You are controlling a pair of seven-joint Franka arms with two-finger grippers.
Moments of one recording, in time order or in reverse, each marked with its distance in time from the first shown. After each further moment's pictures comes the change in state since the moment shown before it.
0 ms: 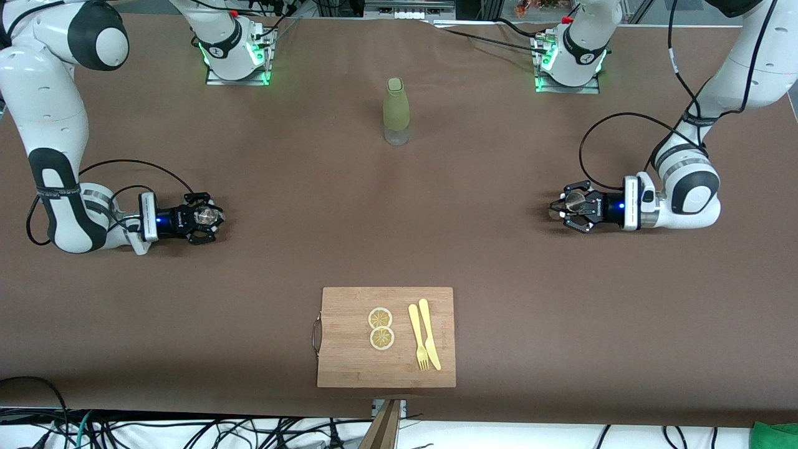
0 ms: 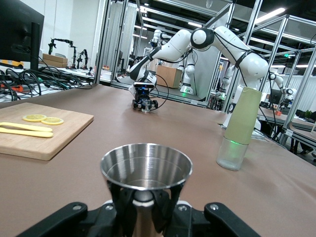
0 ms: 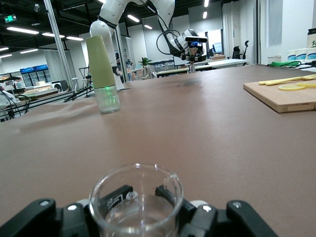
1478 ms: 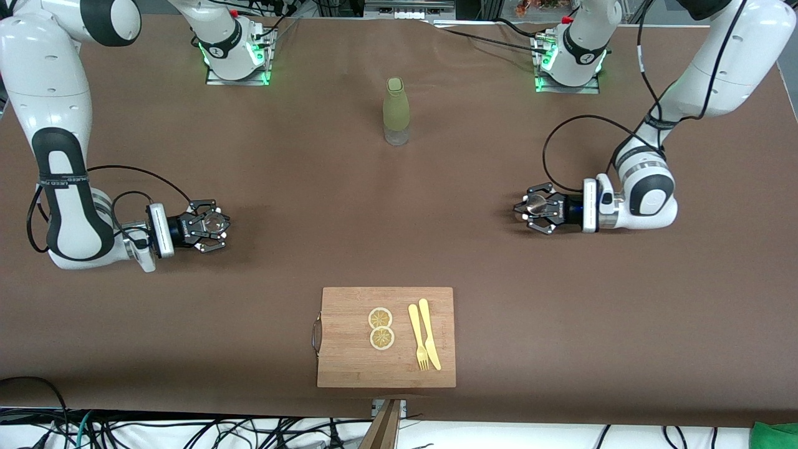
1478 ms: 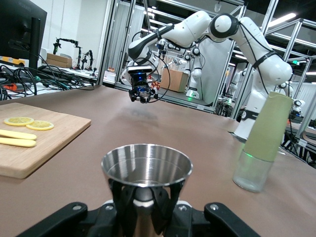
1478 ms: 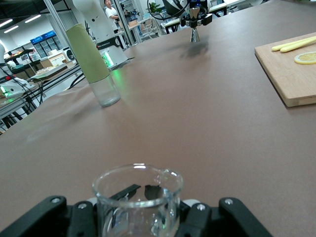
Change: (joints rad) left arm -0.193 0.006 -0.001 -0.042 -0.218 0.102 0.022; right arm 0.162 -0.165 0.003 0.025 -0.097 0.095 0.339
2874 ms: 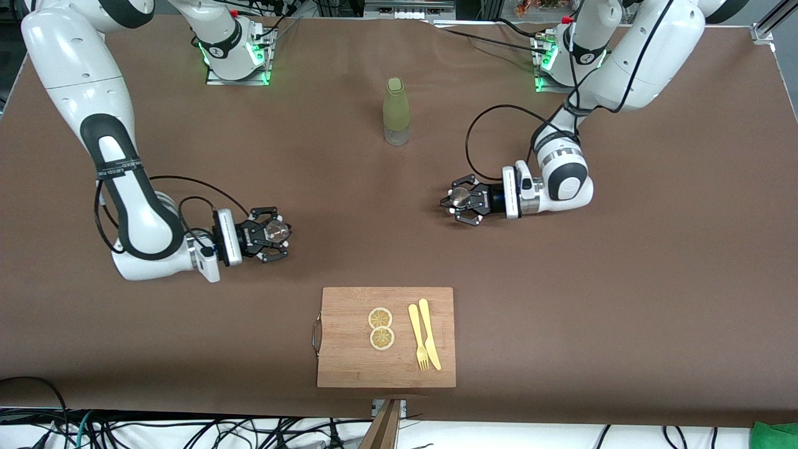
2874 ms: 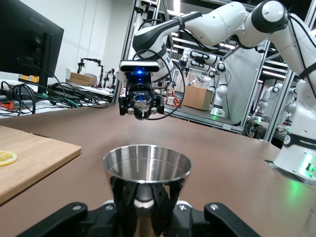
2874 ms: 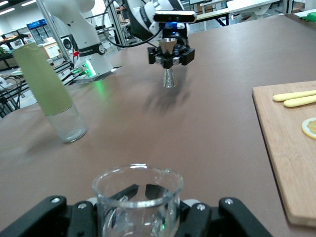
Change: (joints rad) left arm -0.366 0.000 0.001 -0.036 -0.526 0.135 0.142; right arm 0.029 -0.026 0.328 0.000 0.001 0.294 0.156
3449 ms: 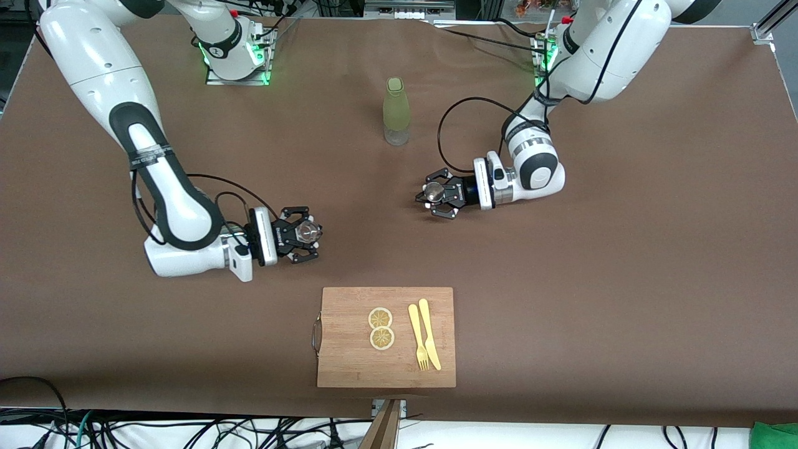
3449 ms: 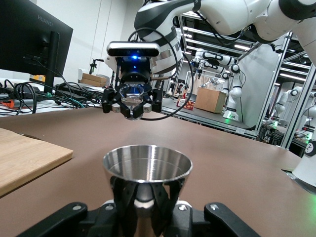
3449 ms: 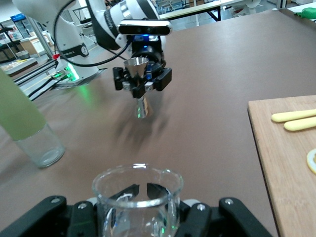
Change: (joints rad) left arm -0.135 0.000 0.000 0.003 -0.206 0.063 0.049; right arm 0.057 -0.014 0.097 0.000 0.000 0.161 0.103
